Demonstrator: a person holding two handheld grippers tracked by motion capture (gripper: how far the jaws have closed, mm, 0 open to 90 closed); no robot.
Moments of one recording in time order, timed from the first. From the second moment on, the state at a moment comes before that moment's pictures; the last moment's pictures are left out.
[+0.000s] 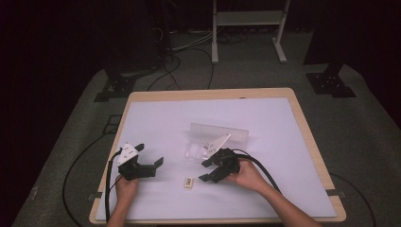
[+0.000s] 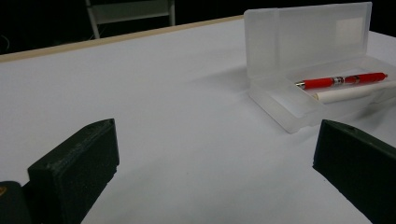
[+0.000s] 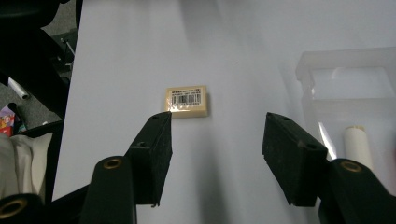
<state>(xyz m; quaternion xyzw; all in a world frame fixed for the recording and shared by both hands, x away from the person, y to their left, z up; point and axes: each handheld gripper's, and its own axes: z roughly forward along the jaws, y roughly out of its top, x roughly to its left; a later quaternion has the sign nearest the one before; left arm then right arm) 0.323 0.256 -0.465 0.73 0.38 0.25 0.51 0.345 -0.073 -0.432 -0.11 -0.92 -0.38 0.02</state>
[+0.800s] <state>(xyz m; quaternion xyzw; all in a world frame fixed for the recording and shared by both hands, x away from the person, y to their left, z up) 0.323 0.256 -0.465 0.73 0.38 0.24 0.51 0.334 -0.048 -0.442 -0.09 -0.92 -0.37 0.03</state>
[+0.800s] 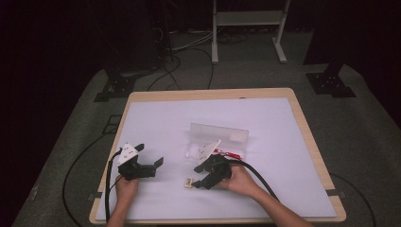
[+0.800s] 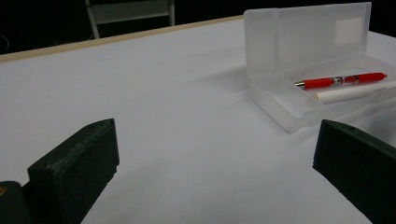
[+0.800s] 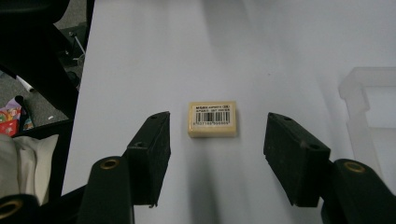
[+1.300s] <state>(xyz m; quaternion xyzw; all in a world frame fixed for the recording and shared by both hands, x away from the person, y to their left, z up) 0.323 0.256 -0.465 0.74 0.37 0.25 0.51 0.329 -0.035 -0.449 -0.08 -0.93 -0.37 0.02</state>
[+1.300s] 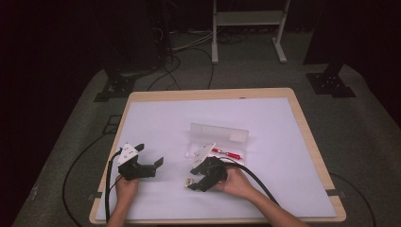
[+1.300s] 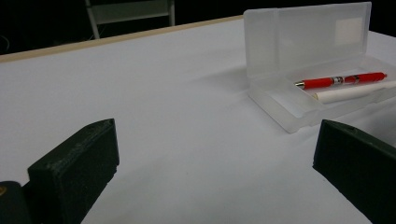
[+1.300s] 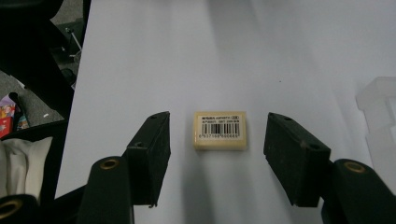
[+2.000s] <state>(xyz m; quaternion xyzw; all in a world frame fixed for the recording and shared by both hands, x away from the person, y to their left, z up) 0.323 0.256 -0.465 0.73 0.37 0.25 0.51 0.330 -0.018 -0.460 -0.08 -0.94 -0.34 0.01</state>
